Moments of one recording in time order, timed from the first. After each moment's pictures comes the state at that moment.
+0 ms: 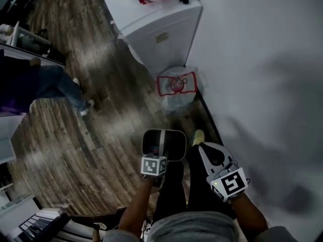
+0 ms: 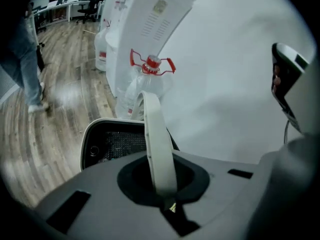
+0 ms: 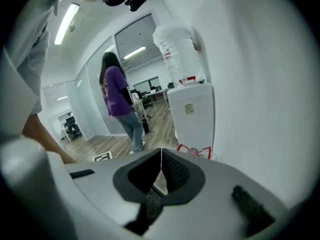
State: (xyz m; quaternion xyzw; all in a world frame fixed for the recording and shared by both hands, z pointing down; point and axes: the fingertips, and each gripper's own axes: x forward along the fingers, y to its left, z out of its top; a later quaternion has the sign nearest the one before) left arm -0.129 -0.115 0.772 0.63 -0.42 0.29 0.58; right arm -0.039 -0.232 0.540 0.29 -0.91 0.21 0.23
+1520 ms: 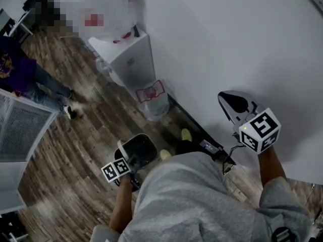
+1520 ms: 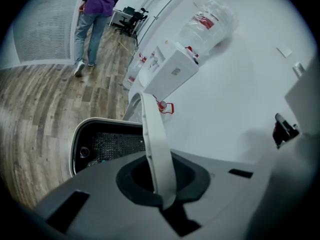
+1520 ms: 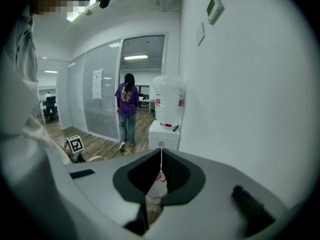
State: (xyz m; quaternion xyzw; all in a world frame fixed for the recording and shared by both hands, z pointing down) left arm -0.235 -0.042 0.551 0.58 -0.53 0.13 0.61; right arm 0.094 -0.207 0.249 0.40 -0.88 0.06 0.24
